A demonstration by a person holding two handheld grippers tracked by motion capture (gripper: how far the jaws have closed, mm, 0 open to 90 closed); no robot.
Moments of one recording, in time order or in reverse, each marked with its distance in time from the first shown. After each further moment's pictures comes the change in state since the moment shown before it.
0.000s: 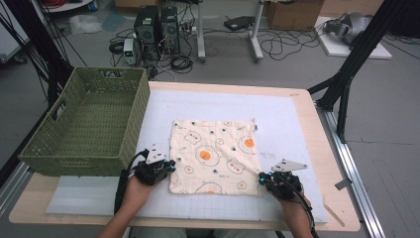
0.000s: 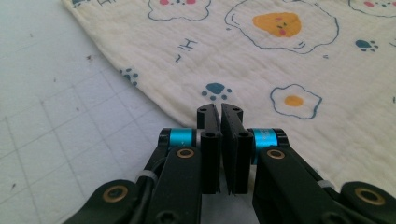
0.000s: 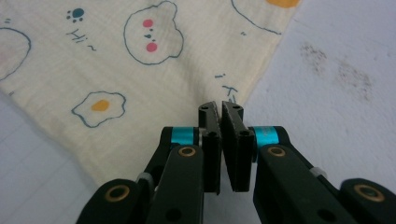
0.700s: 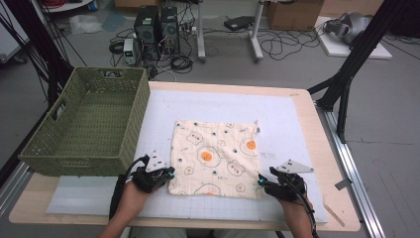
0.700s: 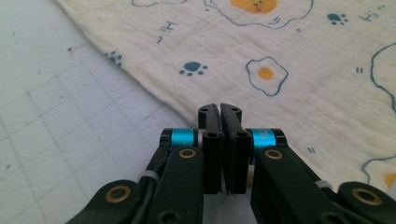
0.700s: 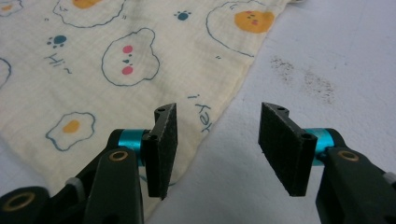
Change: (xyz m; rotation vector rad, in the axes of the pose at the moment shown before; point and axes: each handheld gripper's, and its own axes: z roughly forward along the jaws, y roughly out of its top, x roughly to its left) left arm -0.009 -0.007 -0.018 0.048 -0.011 0.076; right arm 0.000 -0.001 -0.006 -0.080 -0.059 0.027
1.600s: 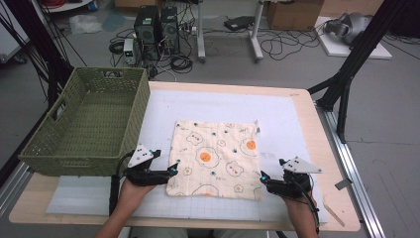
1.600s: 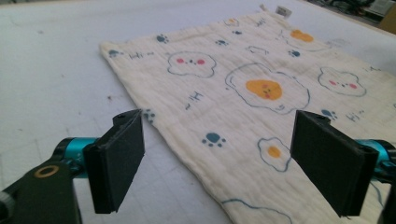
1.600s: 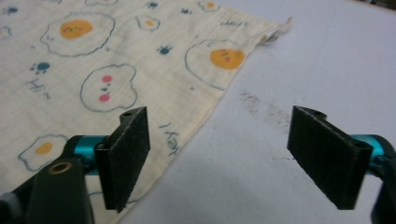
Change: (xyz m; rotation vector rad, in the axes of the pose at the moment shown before) left arm 0.016 0.001 -0.007 -0.299 -0.009 -0.160; right arm -0.011 0.007 -0.014 -0.114 -0.052 -0.028
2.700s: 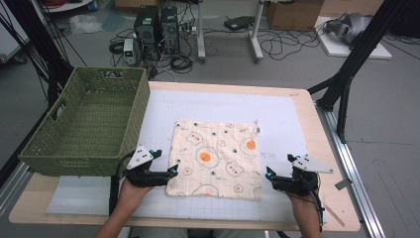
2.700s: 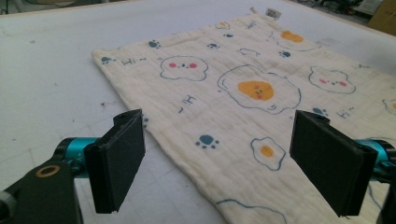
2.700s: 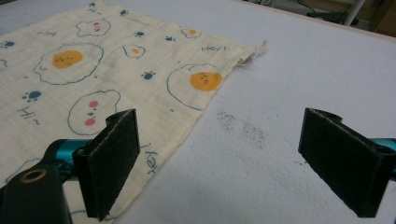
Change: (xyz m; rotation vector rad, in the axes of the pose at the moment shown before) left arm 0.000 0.000 0.001 -0.005 -0.039 0.000; right arm -0.013 0.001 -0.008 -0.074 -0.020 0.036
